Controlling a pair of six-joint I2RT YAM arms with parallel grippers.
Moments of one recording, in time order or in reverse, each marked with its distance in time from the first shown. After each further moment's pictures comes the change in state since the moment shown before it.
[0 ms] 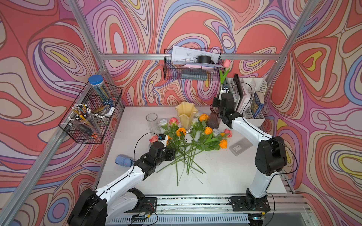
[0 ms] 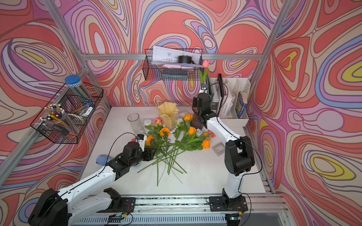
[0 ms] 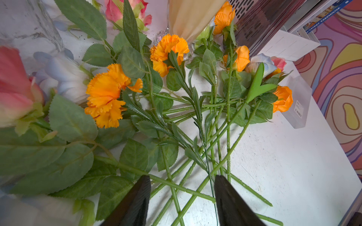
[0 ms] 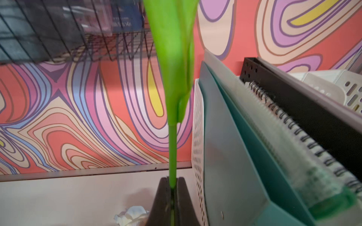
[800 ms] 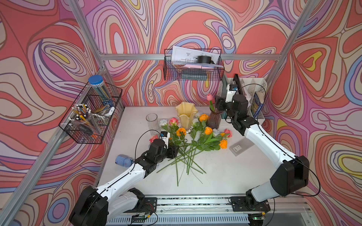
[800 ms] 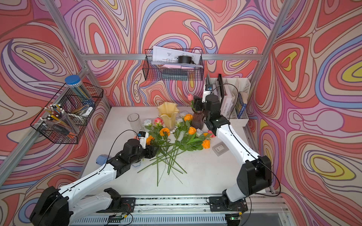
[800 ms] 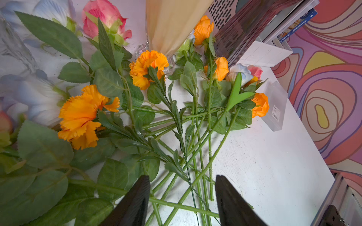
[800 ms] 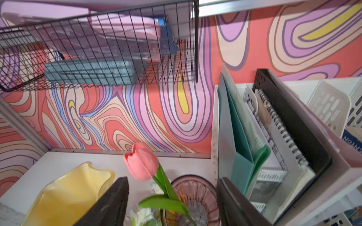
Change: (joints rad) left arm 0.002 0.027 0.052 0.032 0.066 0.001; right arm 0.005 -0.331 -0.148 -0.179 -0.203 0.049
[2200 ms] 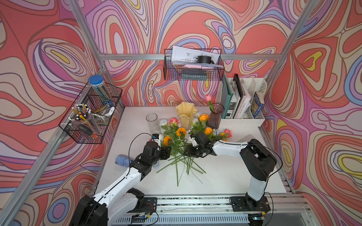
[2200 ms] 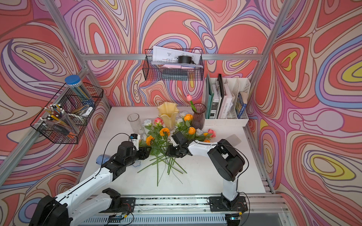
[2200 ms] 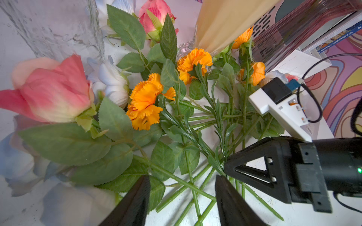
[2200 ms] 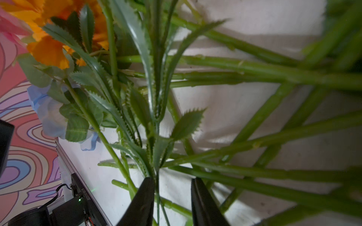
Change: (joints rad) left arm 0.127 -0.080 -0.085 -0.046 -0.025 0.010; right arm 0.396 0.364 -0.281 -0.145 -0.531 0.568
